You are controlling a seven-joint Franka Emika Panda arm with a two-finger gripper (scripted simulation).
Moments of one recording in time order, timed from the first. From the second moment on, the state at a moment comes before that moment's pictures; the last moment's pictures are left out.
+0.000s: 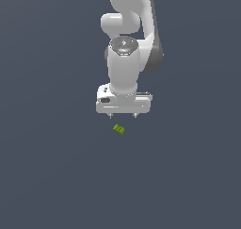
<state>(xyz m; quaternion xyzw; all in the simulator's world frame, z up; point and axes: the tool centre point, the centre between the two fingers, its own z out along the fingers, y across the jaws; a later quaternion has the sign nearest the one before) 0.009 0.010 0.187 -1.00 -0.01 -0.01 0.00</state>
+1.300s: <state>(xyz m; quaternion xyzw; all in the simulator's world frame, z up) 0.009 -0.018 0.183 -1.00 -0.01 -0.02 0.00</state>
